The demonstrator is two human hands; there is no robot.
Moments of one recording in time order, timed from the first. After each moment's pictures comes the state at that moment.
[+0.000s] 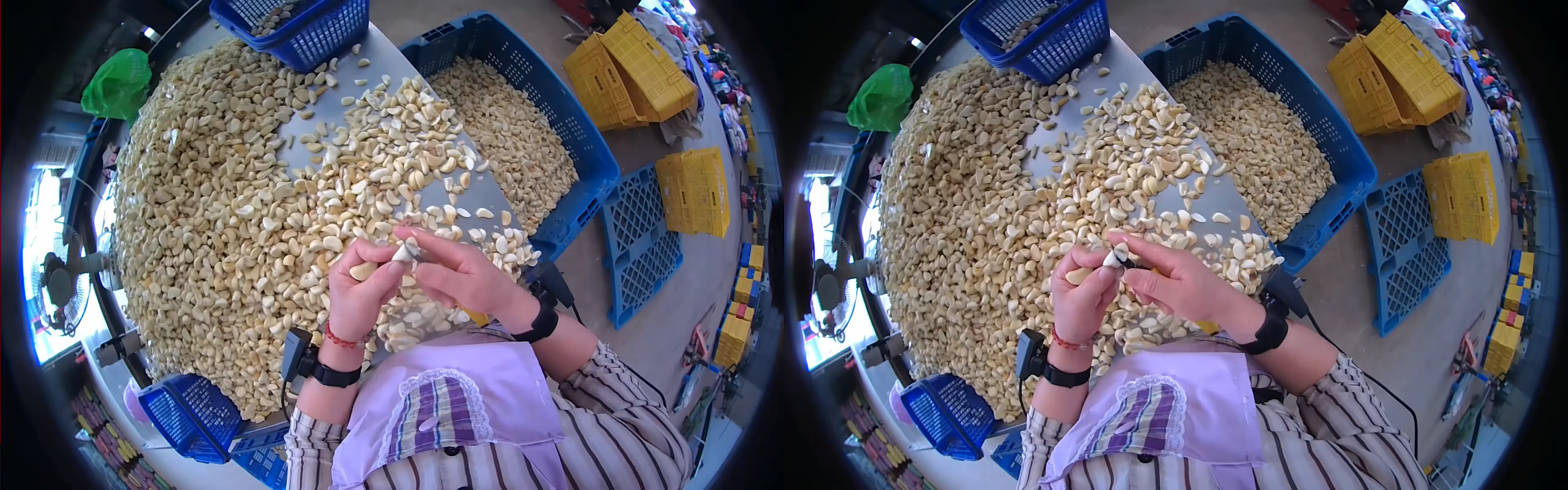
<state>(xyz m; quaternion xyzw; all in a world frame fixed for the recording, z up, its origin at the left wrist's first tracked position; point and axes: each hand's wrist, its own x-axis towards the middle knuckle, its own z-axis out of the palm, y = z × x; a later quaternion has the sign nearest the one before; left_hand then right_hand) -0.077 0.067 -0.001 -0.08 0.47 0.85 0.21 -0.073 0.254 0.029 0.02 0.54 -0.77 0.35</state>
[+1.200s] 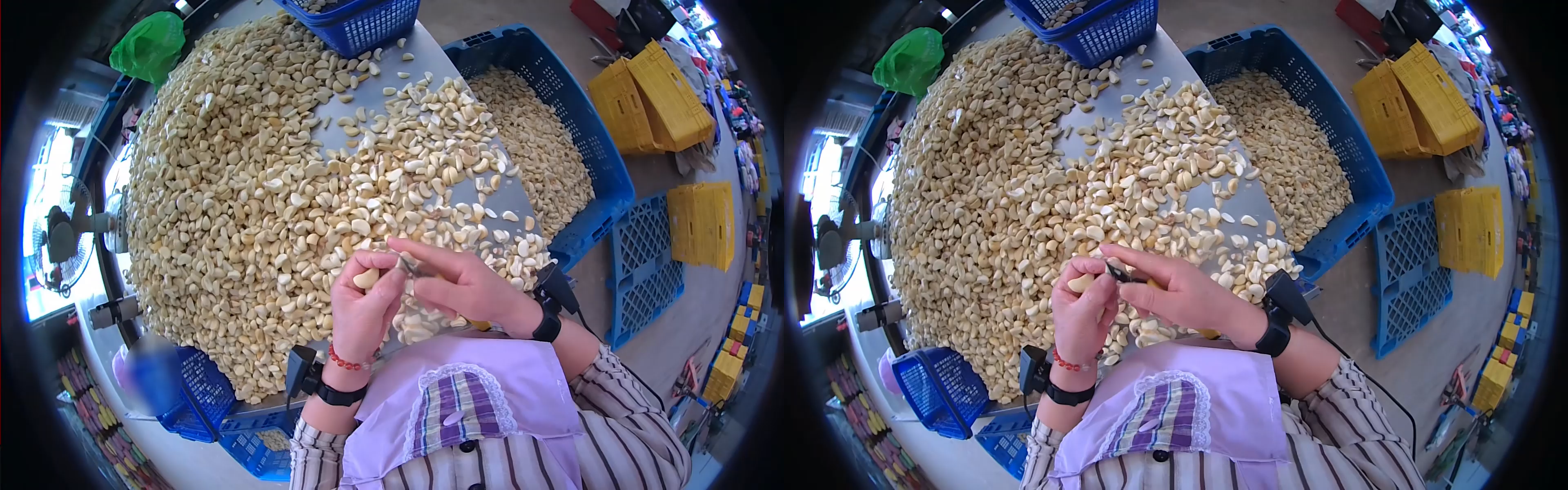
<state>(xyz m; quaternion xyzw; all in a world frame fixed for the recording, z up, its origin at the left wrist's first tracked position) -0.050 0.047 0.035 -0.22 0.46 0.84 0.14 -0.074 0.220 0.041 -0.06 0.57 -0.72 0.38</state>
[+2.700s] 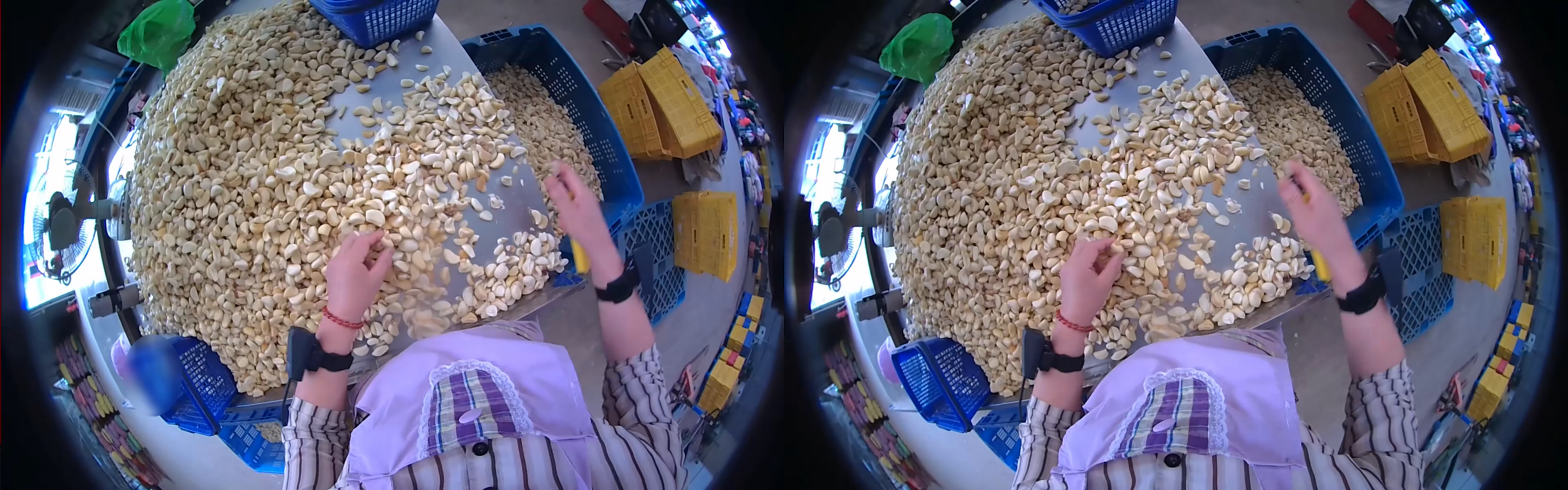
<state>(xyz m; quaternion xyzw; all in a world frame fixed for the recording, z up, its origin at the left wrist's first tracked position) -0.062 0.000 -0.044 0.01 0.92 0.39 0.06 -0.118 0.351 -0.005 0.09 0.90 -0.41 0.09</state>
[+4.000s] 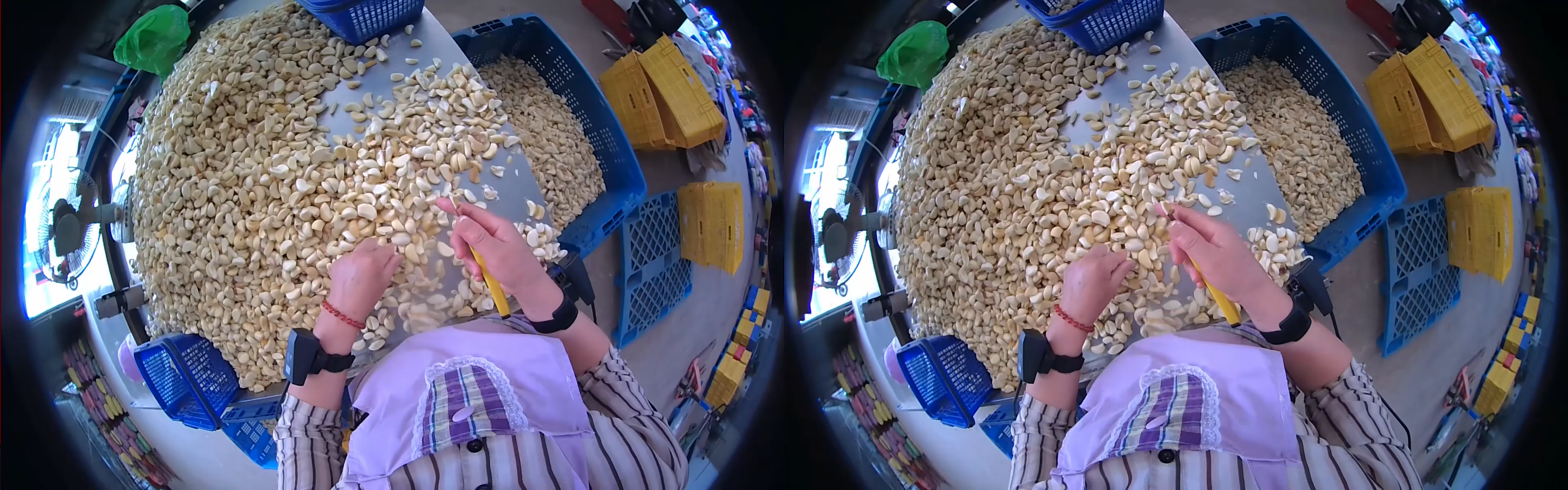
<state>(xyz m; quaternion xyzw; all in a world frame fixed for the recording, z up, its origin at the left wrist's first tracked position) -0.059 0.015 -0.034 0.15 0.96 0.21 0.12 -0.074 0.244 0.004 0.10 0.56 -0.76 0.30</state>
